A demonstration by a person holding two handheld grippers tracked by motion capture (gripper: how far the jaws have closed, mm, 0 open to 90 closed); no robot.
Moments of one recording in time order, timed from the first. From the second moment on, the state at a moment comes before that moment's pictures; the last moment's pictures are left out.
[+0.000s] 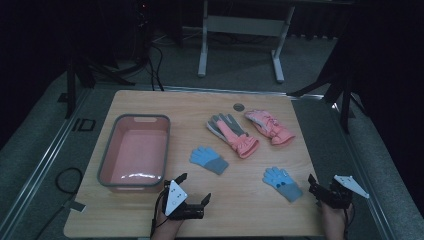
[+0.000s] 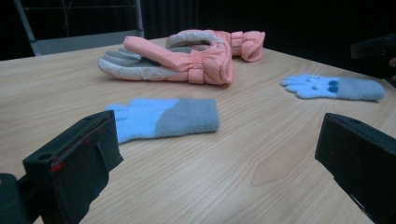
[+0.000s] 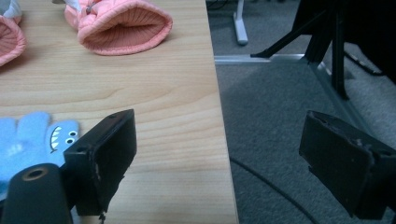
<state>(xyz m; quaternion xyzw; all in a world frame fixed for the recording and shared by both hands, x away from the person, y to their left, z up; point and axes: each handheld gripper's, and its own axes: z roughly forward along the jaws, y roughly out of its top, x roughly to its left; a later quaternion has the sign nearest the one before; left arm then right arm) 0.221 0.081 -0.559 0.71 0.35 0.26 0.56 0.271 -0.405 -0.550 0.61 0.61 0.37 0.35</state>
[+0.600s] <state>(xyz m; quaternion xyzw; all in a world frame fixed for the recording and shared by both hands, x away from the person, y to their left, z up) 0.223 0.082 -0.559 0.70 0.35 0.25 0.57 0.290 -0.400 -0.501 0.57 0.67 0.37 0.28</state>
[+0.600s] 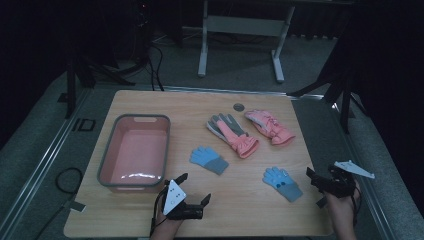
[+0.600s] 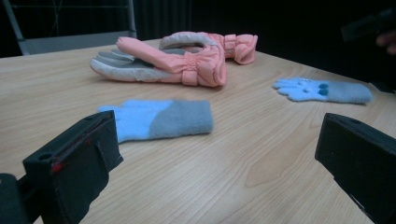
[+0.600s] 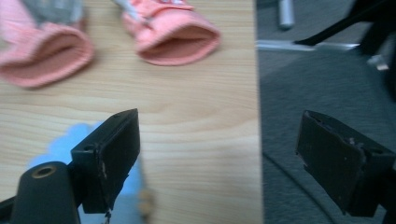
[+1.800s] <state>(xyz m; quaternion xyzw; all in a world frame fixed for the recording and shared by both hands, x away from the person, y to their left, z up) 0.224 0.083 -0.560 0.70 0.35 0.25 0.58 0.344 -0.287 -0.443 0.41 0.78 0.43 0.20</state>
